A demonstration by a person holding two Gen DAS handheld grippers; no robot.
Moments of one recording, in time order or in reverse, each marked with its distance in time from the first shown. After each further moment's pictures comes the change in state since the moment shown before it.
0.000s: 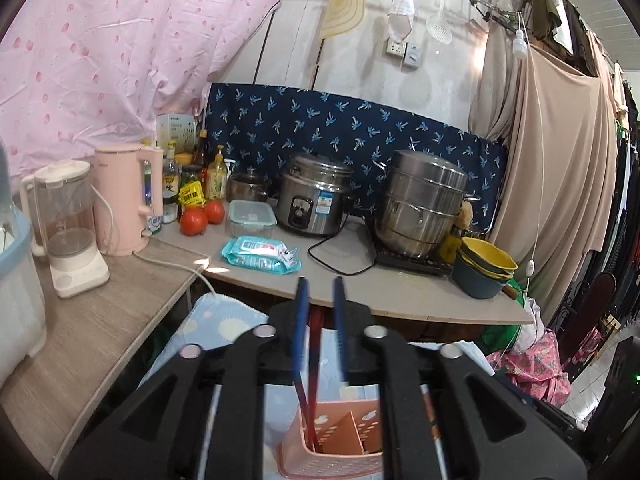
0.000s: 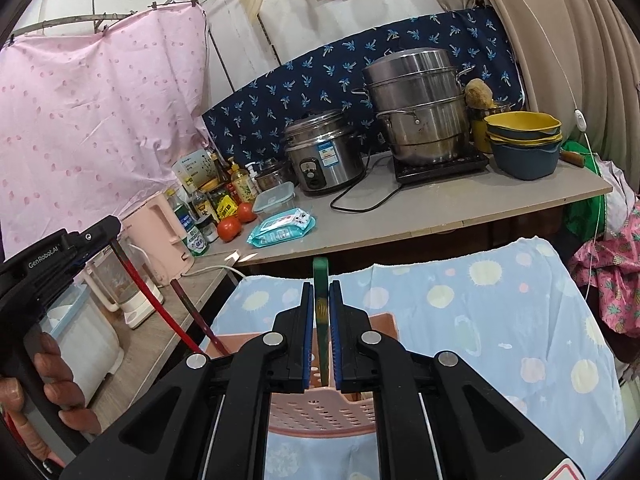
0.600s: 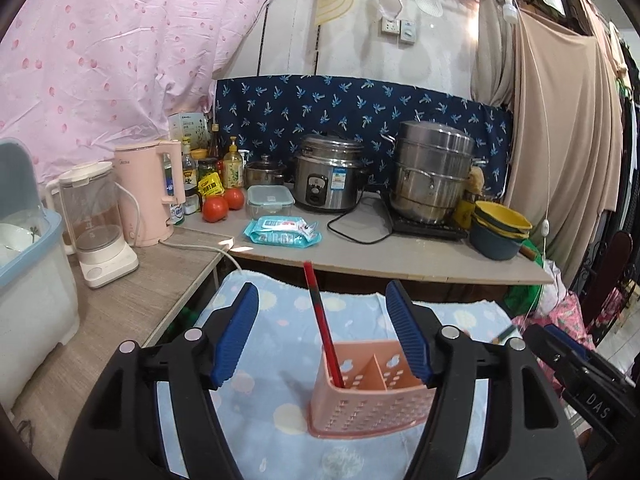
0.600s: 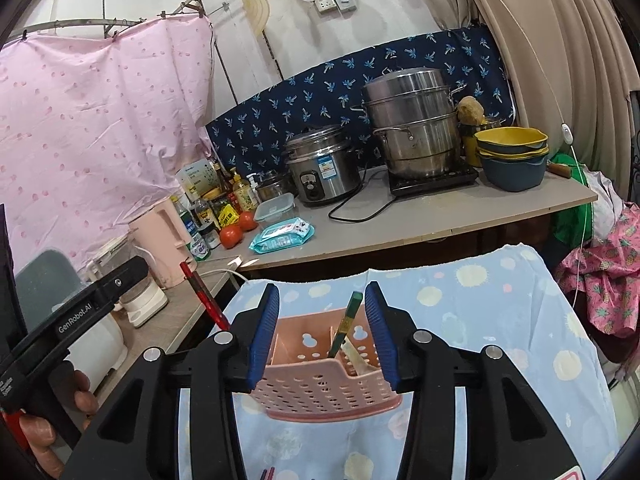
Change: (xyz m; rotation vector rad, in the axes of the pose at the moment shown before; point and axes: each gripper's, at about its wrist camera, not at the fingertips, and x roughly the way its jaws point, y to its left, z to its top) left arm -0.031 -0.010 -0.037 0.107 0.054 0.082; right arm -0.045 0.008 -0.021 -0.020 -0.032 0.003
